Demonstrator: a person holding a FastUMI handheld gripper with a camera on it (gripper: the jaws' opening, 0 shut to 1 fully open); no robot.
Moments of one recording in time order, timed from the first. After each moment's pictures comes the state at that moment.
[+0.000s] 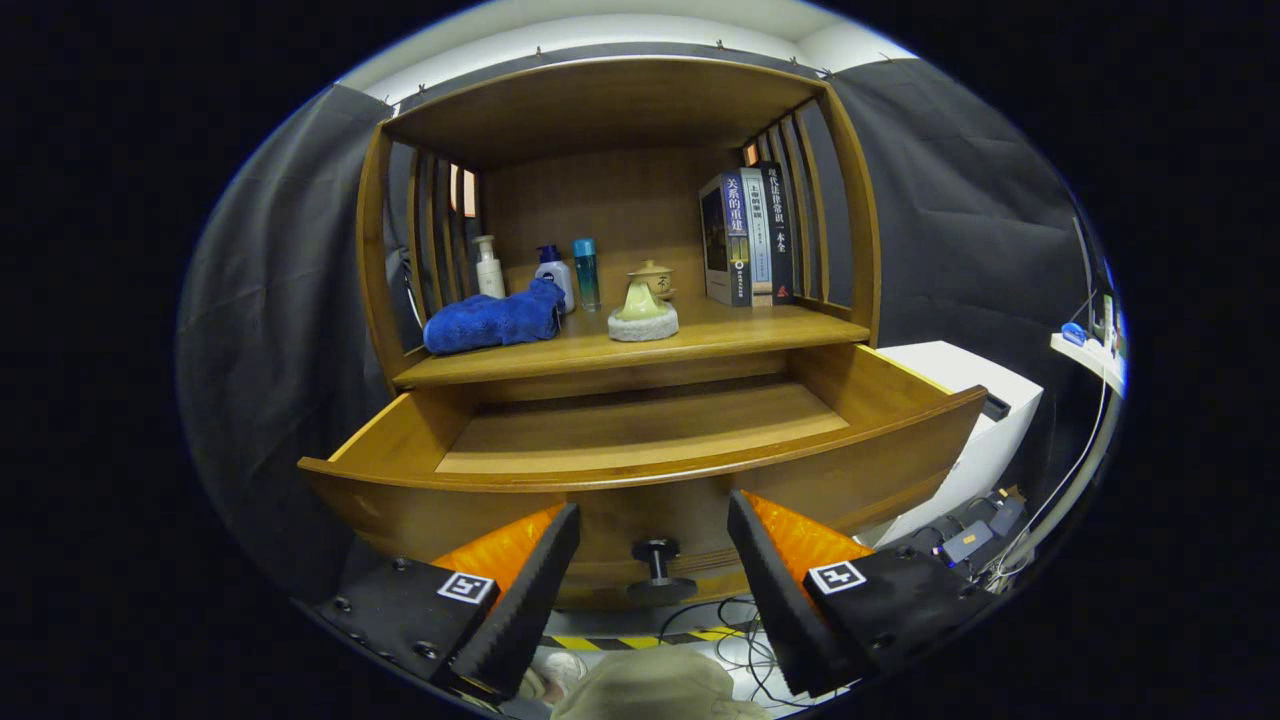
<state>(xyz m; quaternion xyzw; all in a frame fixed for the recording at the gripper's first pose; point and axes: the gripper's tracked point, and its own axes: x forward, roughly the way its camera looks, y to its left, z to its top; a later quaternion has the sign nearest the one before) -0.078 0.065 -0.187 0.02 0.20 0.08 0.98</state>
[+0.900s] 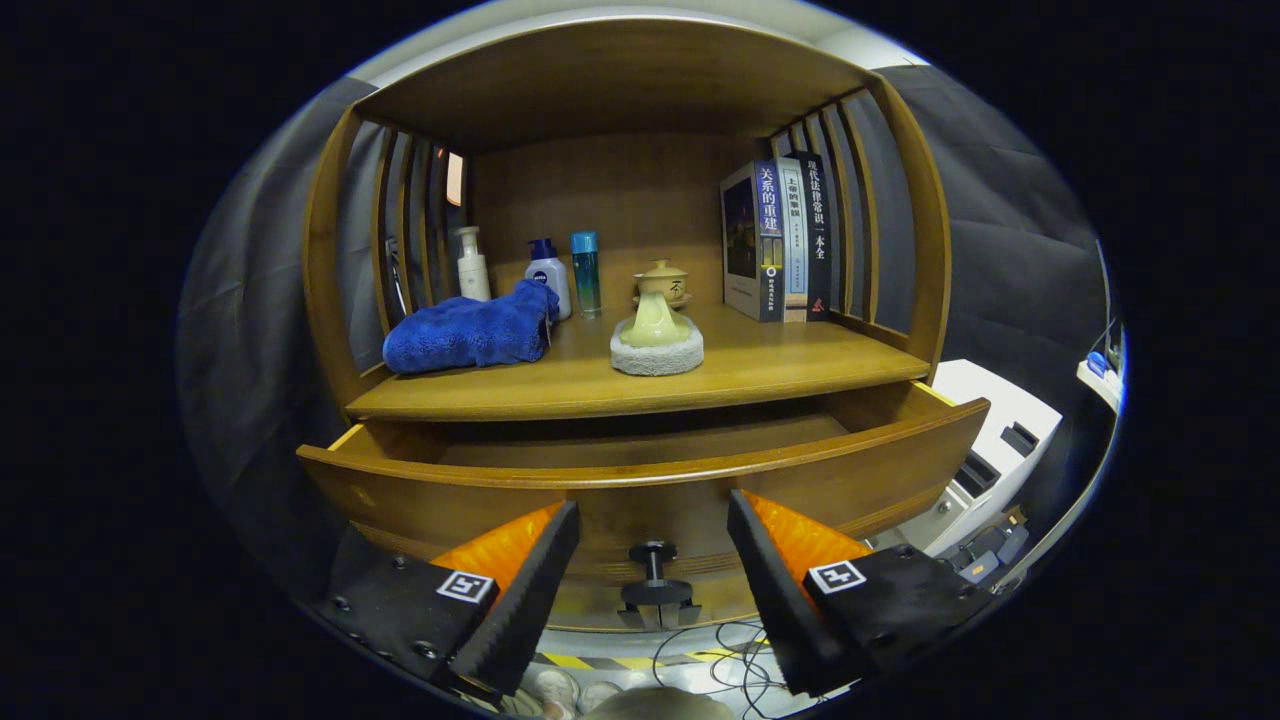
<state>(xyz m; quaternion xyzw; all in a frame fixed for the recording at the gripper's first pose) 0.005 0.082 -0.190 0.00 0.21 0.09 0.97</state>
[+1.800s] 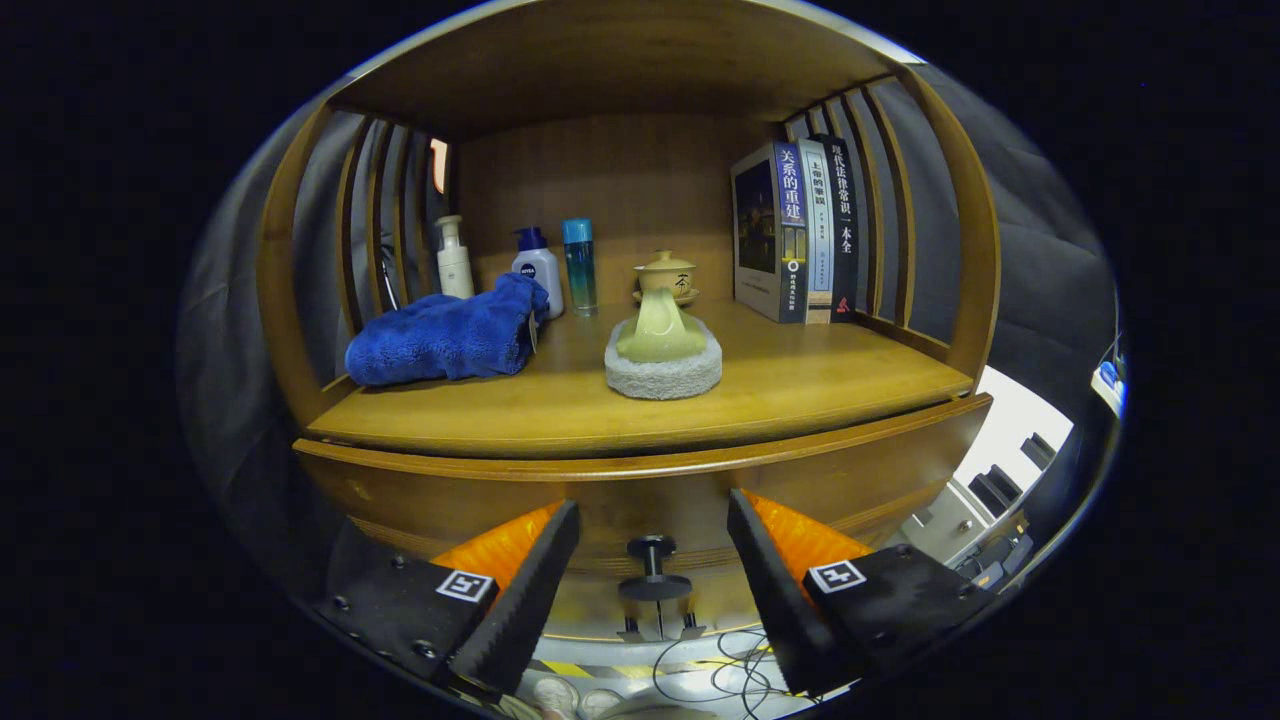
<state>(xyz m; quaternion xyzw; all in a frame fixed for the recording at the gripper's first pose) 0.056 0.090 -0.196 0.00 0.22 0.09 0.97</state>
